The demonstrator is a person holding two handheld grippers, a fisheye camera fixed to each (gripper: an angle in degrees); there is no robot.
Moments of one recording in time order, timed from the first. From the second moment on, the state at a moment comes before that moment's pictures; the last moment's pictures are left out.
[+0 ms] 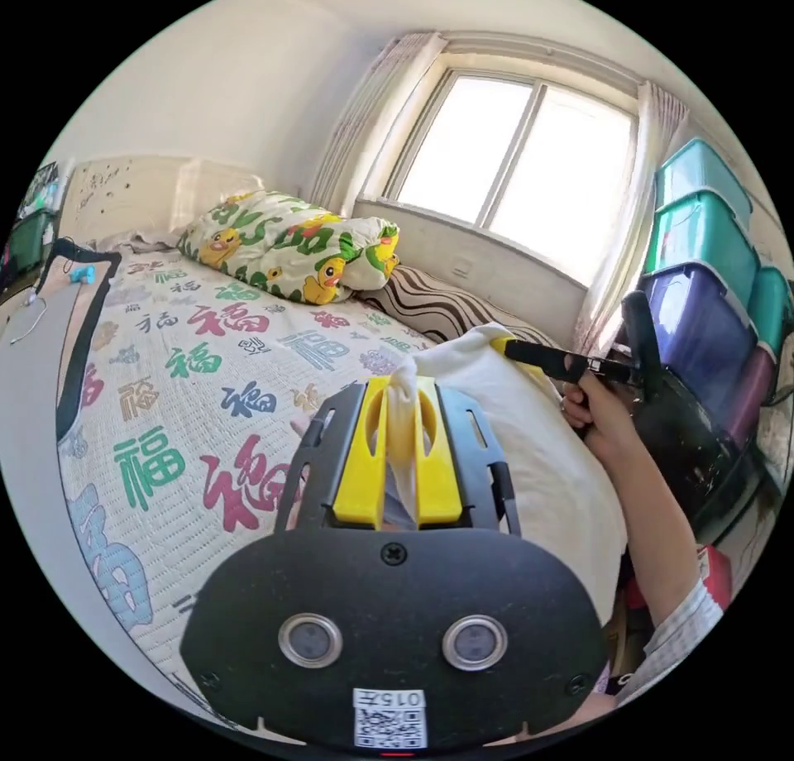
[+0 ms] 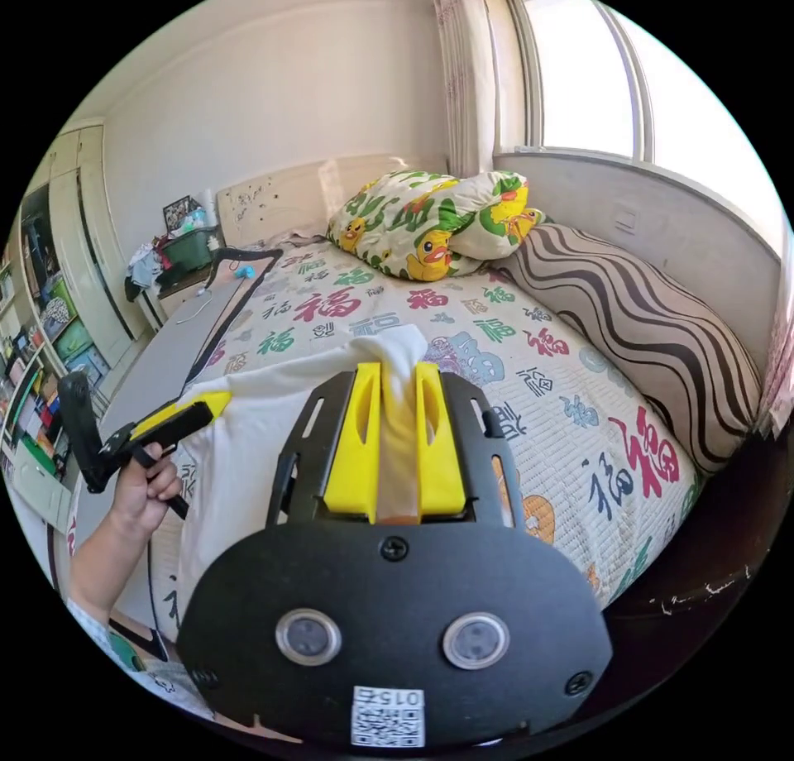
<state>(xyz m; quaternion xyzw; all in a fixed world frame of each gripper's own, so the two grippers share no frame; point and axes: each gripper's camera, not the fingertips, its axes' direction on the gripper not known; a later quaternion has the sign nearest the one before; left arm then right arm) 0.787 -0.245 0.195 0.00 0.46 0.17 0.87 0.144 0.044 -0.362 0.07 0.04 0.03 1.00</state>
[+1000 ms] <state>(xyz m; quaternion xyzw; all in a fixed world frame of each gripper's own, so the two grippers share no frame) 0.838 -0.062 -0.213 0.13 0.65 0.28 0.69 0.379 0.486 -0.461 0.06 0.24 0.24 0.94</state>
